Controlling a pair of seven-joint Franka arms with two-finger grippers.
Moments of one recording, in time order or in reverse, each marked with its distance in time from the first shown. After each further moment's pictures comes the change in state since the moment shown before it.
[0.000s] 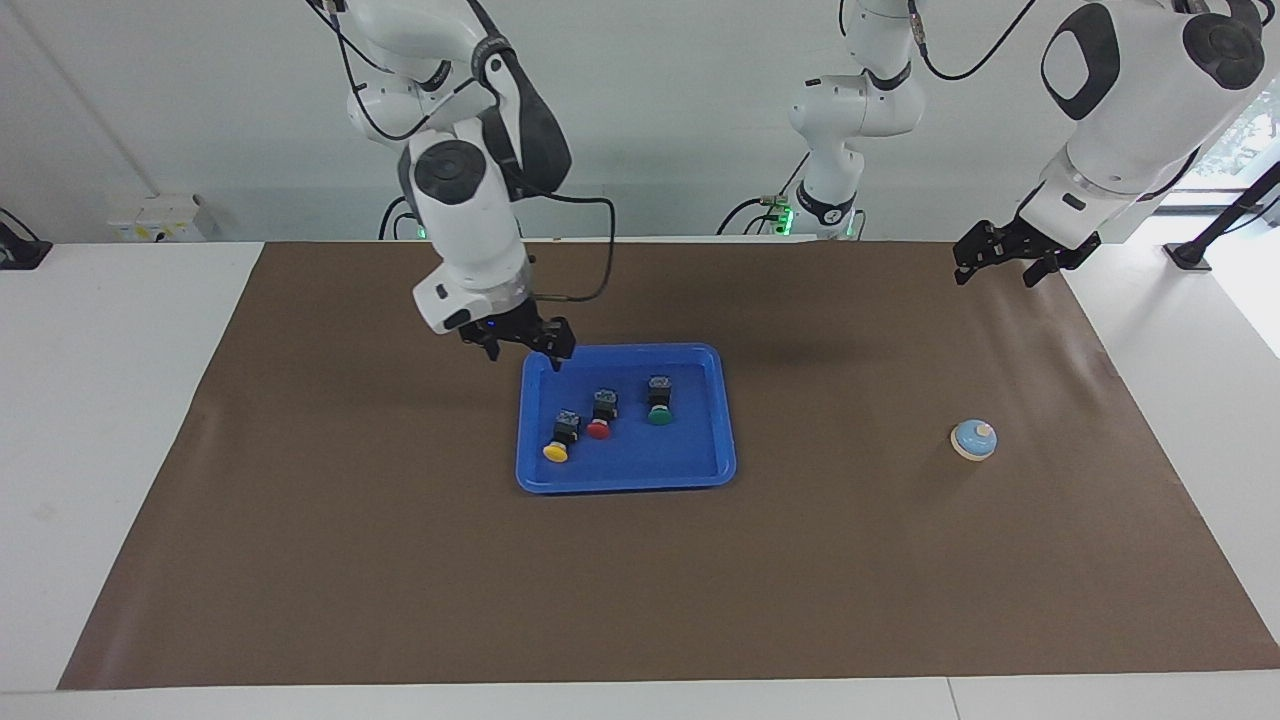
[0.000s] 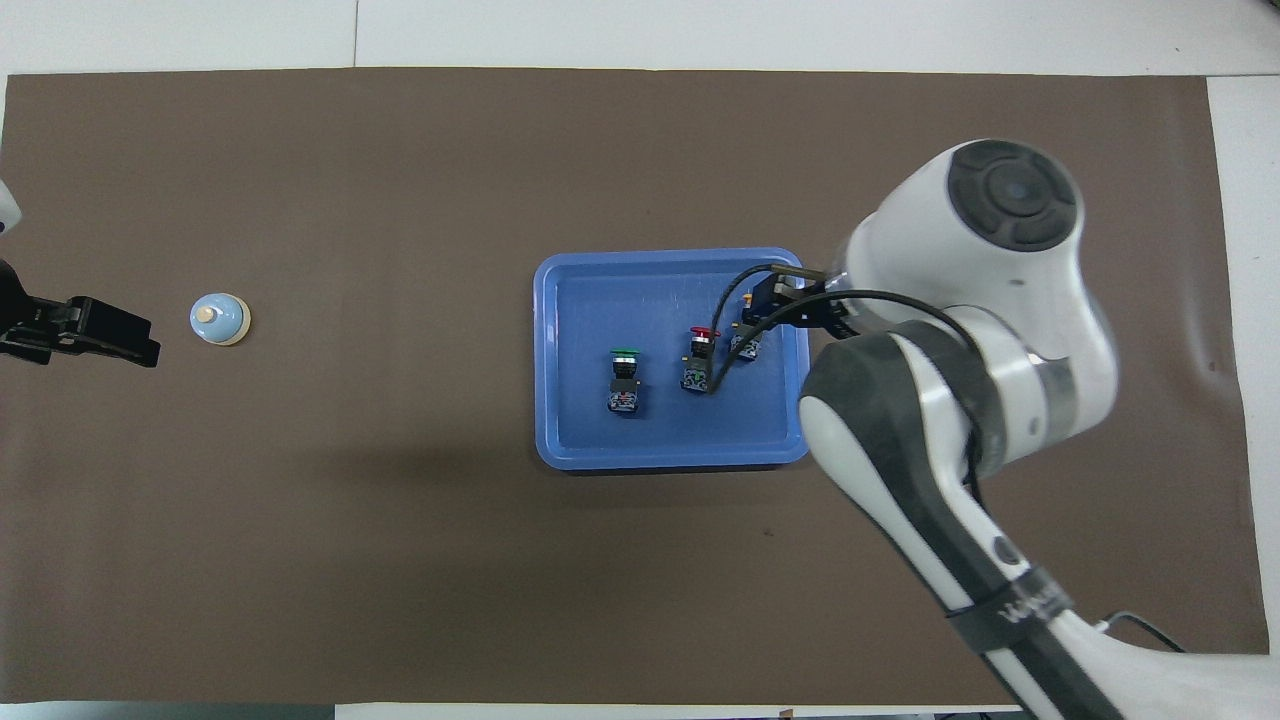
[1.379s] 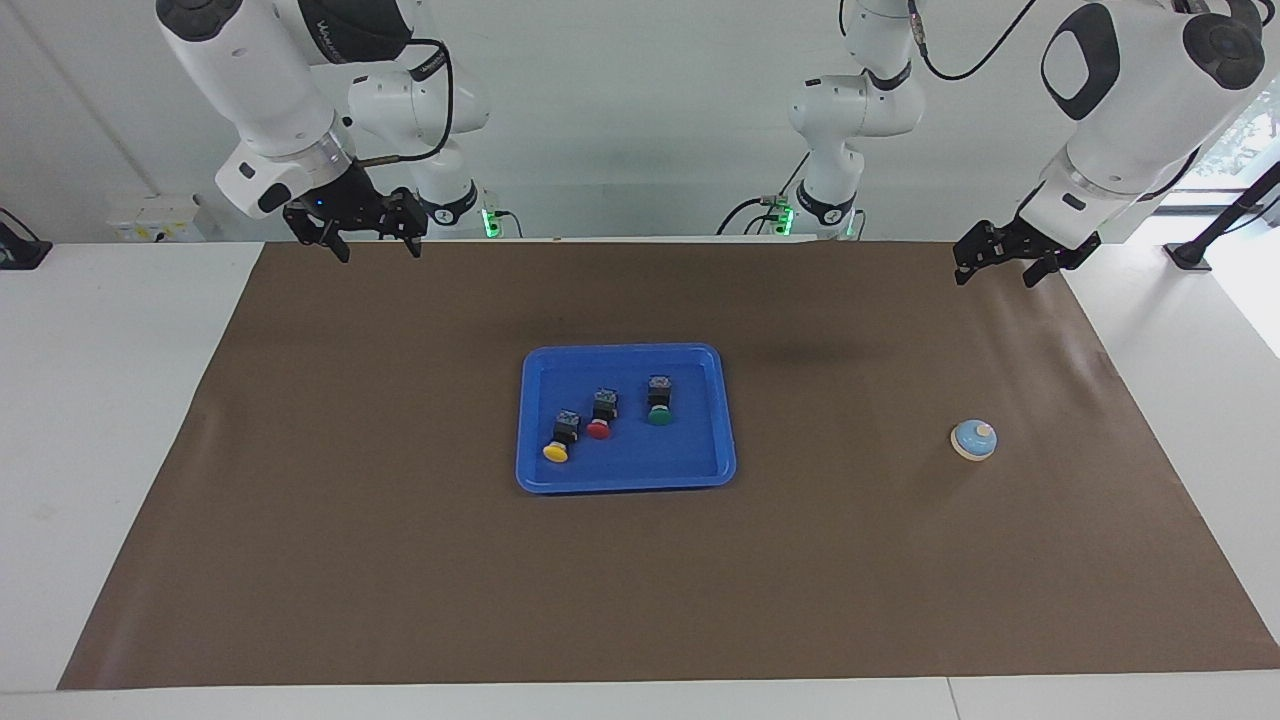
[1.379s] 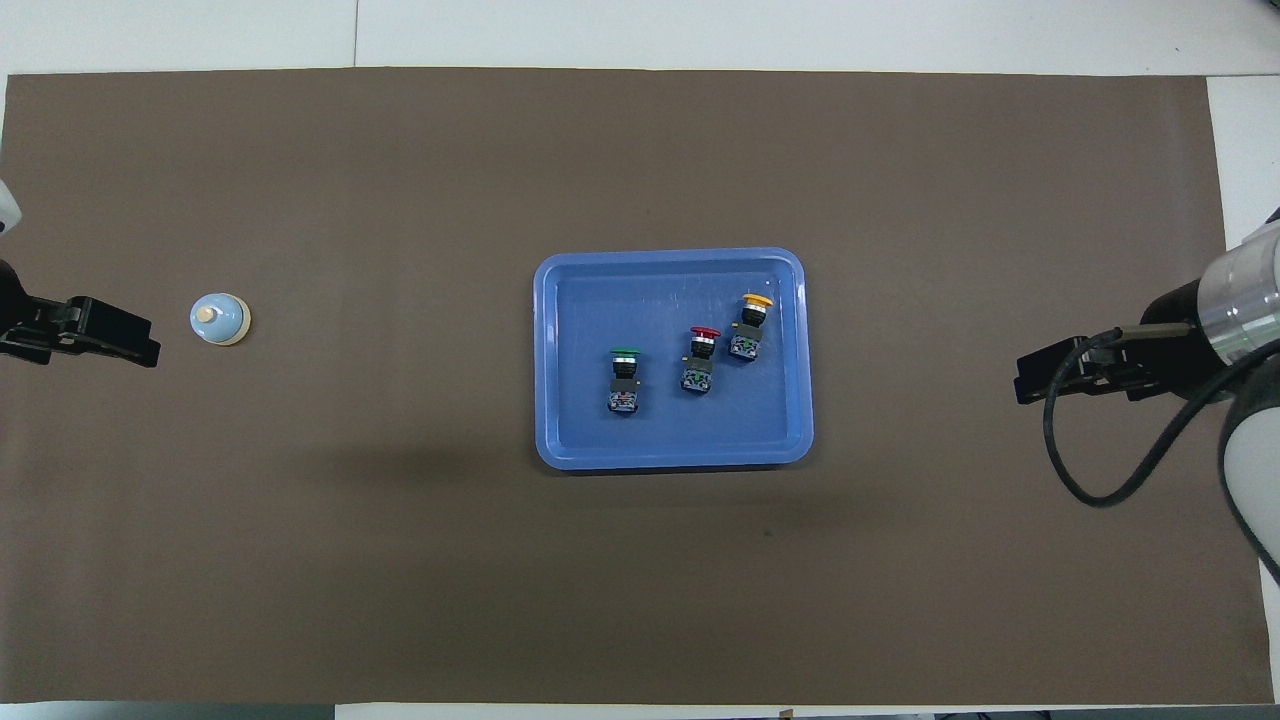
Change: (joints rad) left arm 0.000 0.000 0.000 0.000 0.000 0.000 0.000; right arm -0.223 -0.223 0.000 0.045 -0.007 -0.367 -0.411
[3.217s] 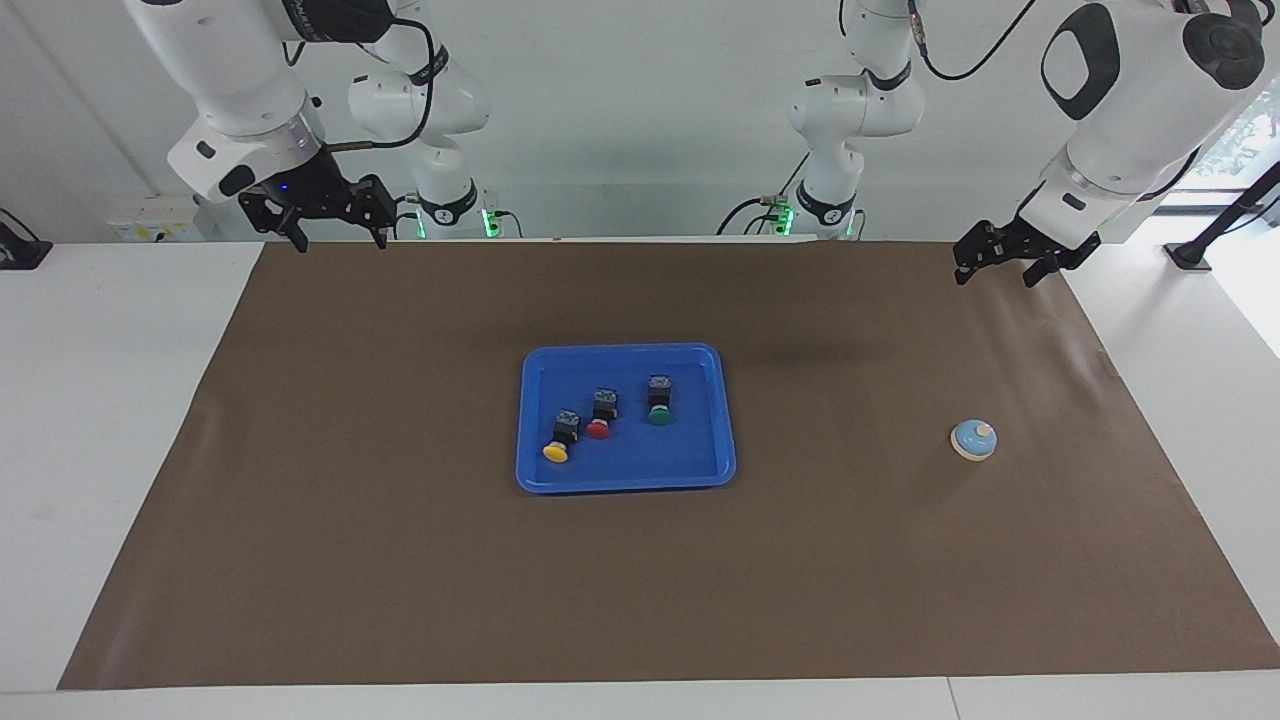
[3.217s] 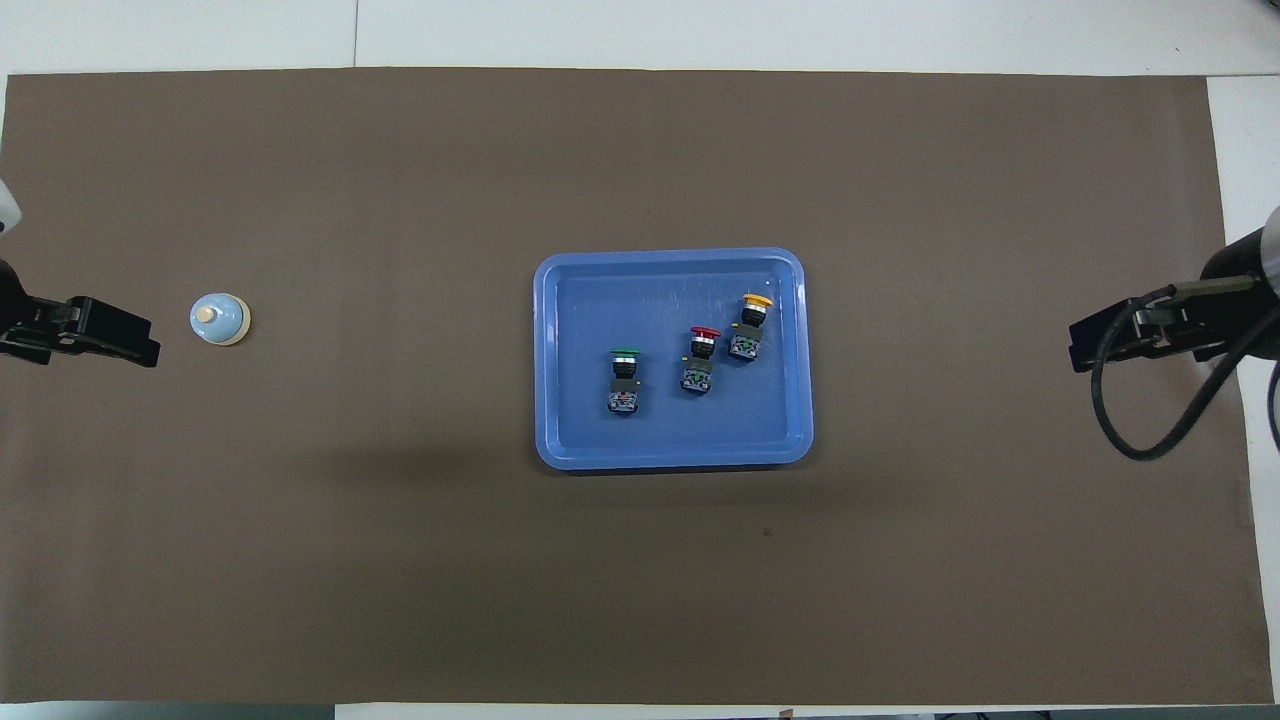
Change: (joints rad) left arm 0.000 0.000 0.000 0.000 0.000 0.000 0.000; right arm -0.023 0.090 0.013 0.170 -0.096 -0.077 -0.052
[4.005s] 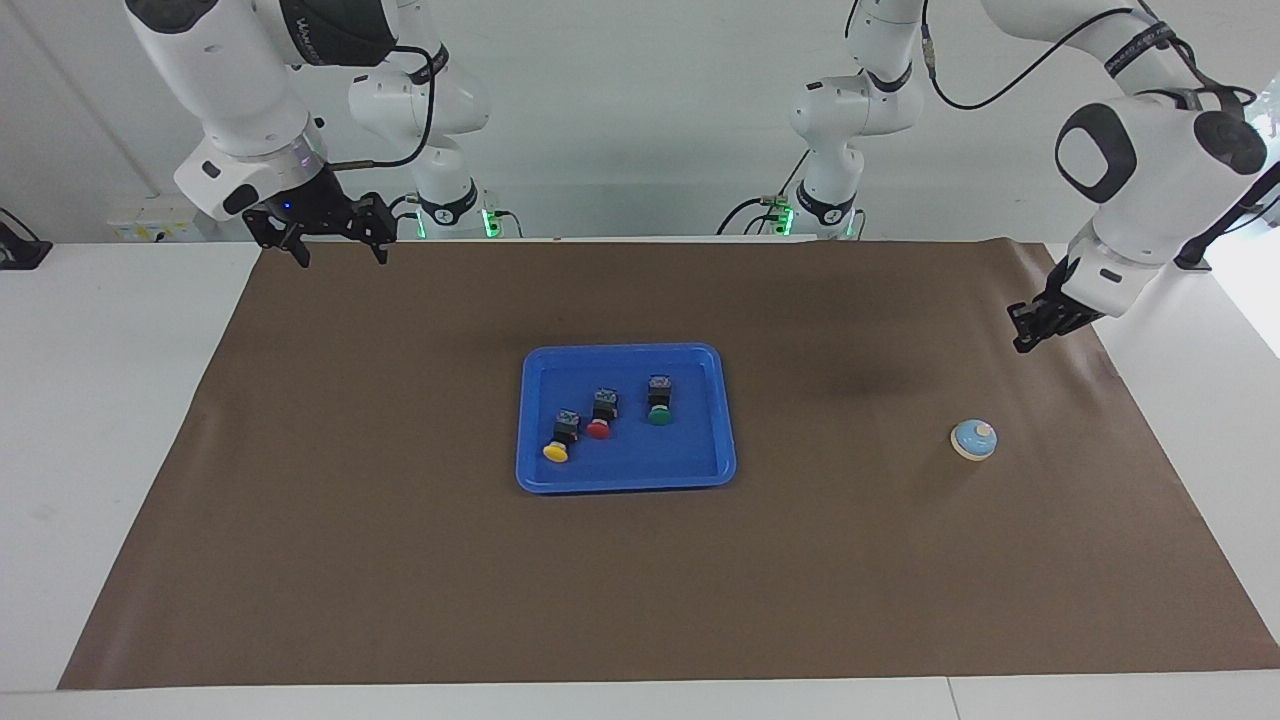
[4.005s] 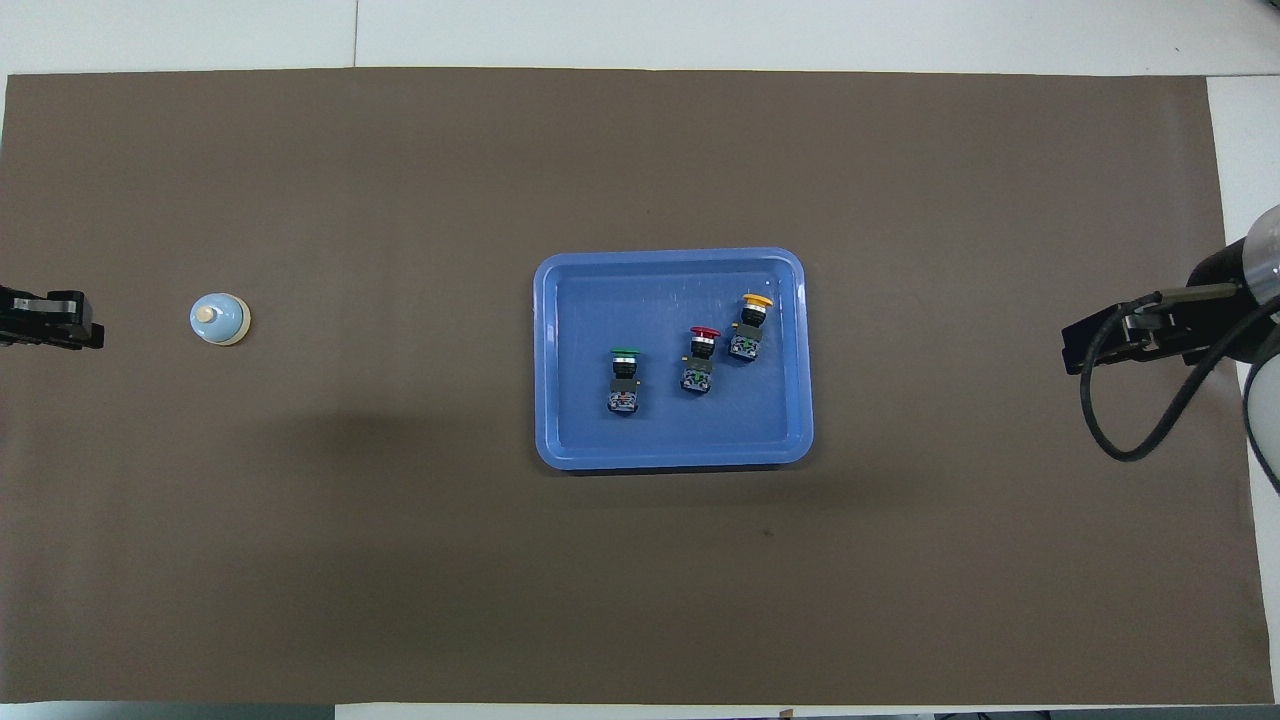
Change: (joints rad) left arm 0.123 0.110 0.008 -0.170 0.000 0.384 -0.002; right arm -0.005 -0.016 -0.002 -0.047 0.000 0.028 0.000
